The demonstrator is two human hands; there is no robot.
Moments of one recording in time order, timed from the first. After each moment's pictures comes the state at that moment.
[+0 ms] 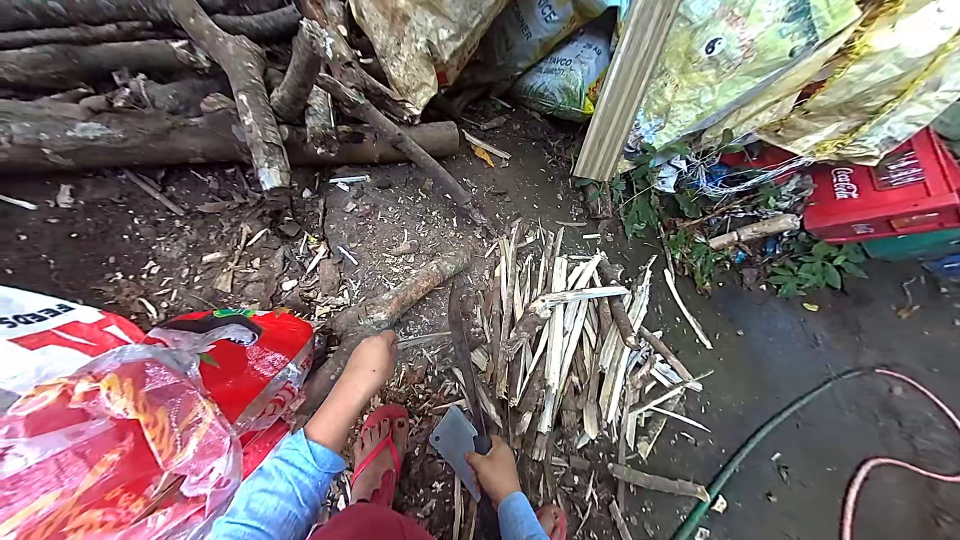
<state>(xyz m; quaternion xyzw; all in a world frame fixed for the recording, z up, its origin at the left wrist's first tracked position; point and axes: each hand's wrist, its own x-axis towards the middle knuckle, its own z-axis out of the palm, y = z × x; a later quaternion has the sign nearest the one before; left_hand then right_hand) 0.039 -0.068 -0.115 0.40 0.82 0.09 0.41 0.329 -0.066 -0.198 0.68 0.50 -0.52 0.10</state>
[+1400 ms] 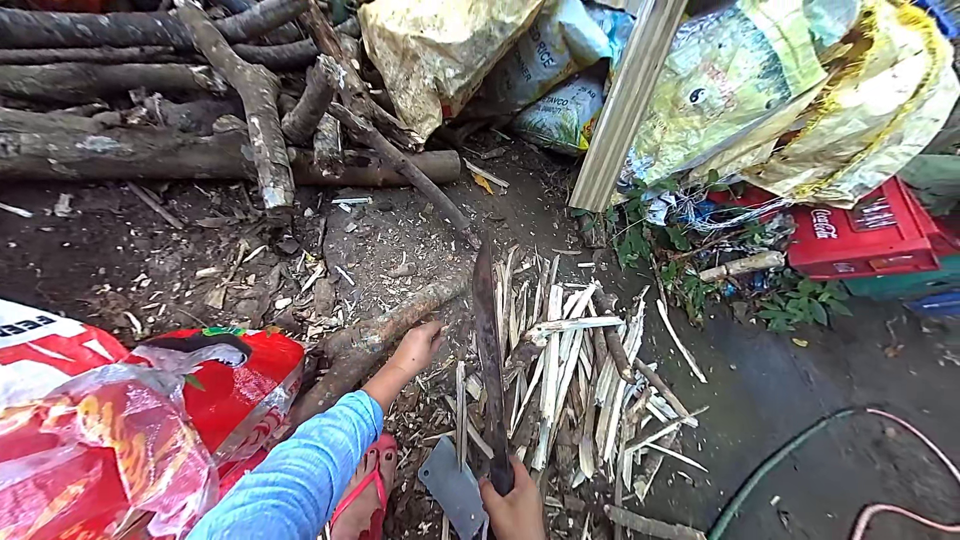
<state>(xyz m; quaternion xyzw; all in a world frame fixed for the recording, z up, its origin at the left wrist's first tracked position) 0.055 0.012 -0.162 0.52 0.71 0.31 0.36 0.324 -0.064 -0.093 0.63 0.63 -0.45 -0.08</state>
